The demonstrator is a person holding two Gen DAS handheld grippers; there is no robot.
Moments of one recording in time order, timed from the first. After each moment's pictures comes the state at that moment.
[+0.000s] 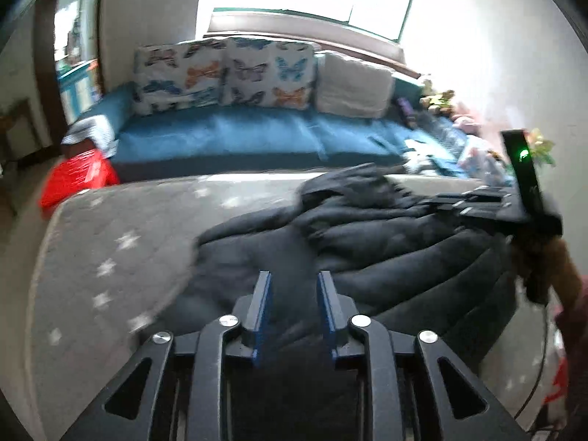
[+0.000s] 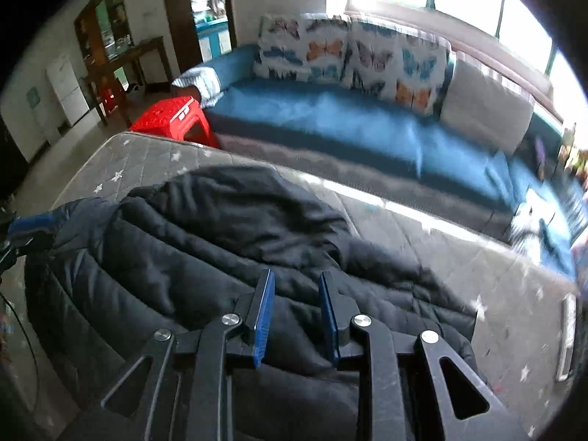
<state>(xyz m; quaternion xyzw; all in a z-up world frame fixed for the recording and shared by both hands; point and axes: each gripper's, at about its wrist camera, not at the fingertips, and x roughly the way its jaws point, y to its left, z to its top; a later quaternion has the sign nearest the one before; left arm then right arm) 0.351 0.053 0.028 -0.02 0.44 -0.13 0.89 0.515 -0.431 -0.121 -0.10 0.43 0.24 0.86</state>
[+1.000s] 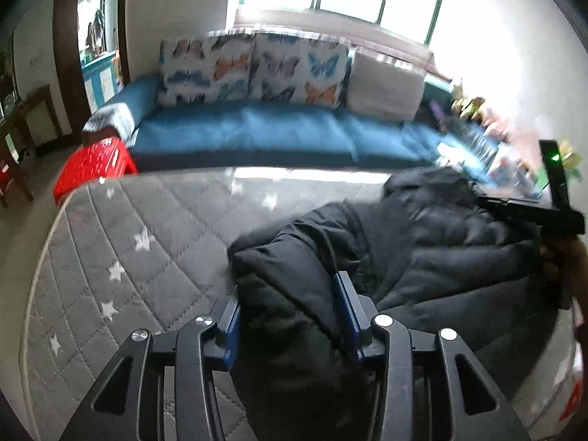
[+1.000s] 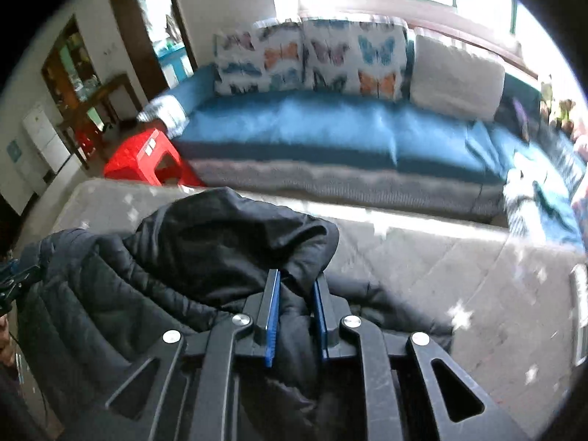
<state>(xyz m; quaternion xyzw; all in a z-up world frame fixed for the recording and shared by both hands) 0.412 0.065 -0.021 -0.02 0.45 -0.08 0.89 0.566 -0.458 -0.155 -0.03 0.45 0.20 0.87</state>
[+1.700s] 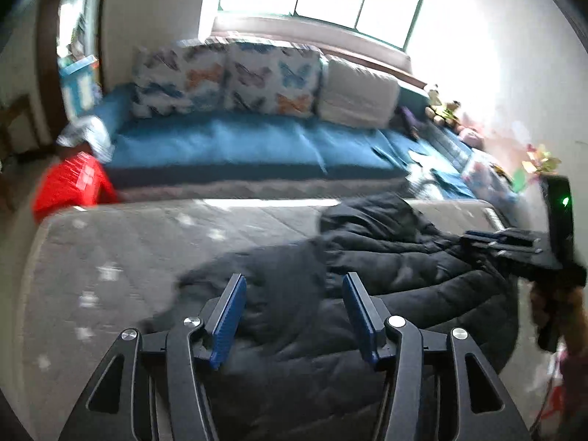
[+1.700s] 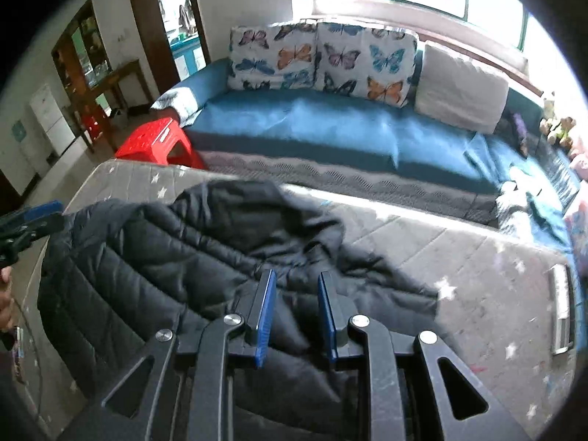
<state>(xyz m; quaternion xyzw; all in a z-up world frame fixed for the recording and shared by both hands) 0.434 0.018 0.023 -0.05 0.44 -0.15 0.88 0.515 -0.454 -0.113 -0.06 0.44 0.22 0.87</state>
